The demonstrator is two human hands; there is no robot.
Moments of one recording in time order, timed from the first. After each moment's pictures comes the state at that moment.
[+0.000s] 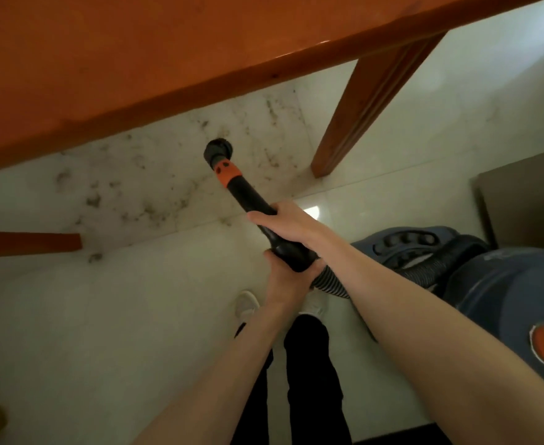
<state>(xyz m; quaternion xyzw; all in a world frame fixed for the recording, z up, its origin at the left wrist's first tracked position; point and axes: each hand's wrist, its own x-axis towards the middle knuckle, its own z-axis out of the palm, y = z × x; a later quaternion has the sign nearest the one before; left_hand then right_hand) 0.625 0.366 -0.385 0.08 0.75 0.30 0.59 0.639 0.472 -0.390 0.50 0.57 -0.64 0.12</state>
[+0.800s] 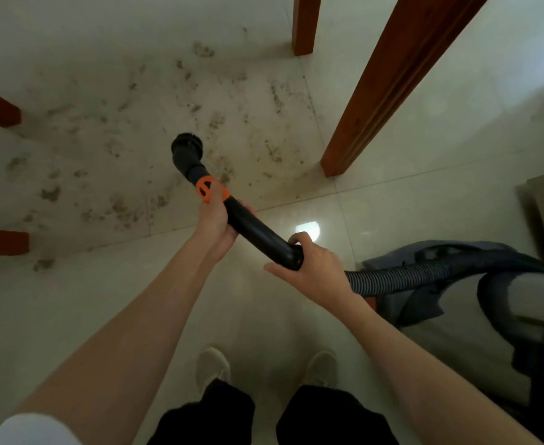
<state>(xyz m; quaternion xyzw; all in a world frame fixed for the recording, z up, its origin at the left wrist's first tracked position) 0.512 0.417 -0.566 -0.17 0.61 0.55 0.55 0.692 0.402 -0.583 0.50 0.75 -0.42 0.02</state>
